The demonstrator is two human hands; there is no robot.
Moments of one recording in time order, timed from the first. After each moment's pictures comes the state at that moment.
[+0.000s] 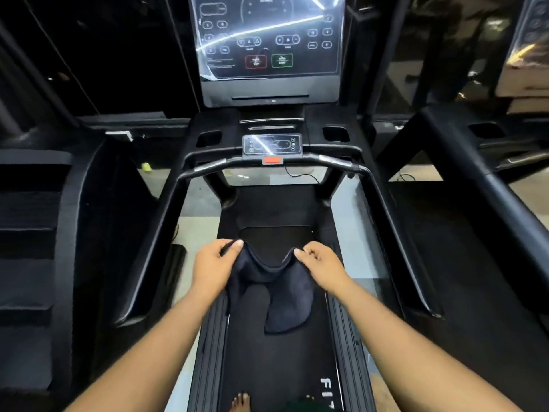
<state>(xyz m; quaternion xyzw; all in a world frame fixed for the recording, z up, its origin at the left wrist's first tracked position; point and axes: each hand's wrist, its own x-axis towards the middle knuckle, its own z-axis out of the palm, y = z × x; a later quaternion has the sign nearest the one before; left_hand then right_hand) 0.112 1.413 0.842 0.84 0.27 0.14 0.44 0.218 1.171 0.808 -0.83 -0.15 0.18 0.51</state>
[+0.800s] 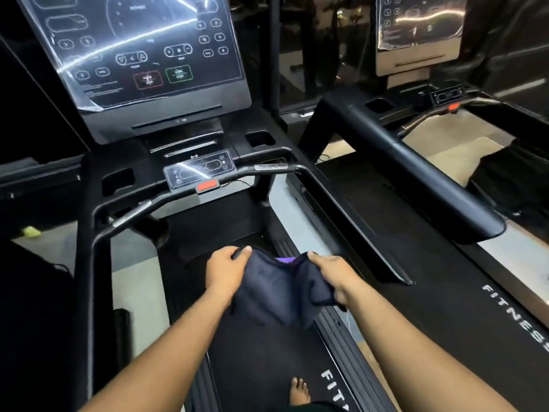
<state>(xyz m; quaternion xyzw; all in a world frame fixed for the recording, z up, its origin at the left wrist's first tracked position) 0.258 1.398 0.809 0.87 0.17 0.00 0.46 0.242 1.148 0.812 -0.67 0.27 0.19 0.66</state>
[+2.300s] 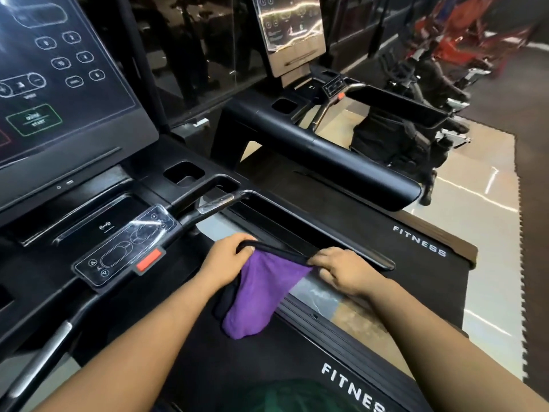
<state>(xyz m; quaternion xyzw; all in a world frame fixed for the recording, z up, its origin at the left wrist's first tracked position) 0.481 1.389 0.819 0.83 -0.30 -0.16 0.43 0.297 1.130 0.842 -0.99 0.00 0.08 0.13</state>
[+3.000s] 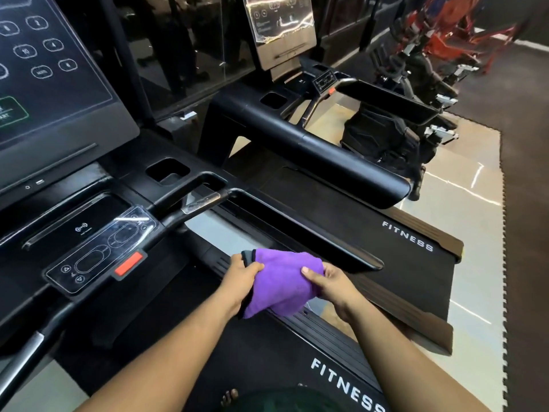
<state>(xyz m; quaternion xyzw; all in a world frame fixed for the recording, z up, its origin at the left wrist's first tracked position) 0.426 1.336 0.783 0.71 0.01 -0.36 0.60 0.277 1.156 0.801 -0.65 0.38 0.00 0.66</state>
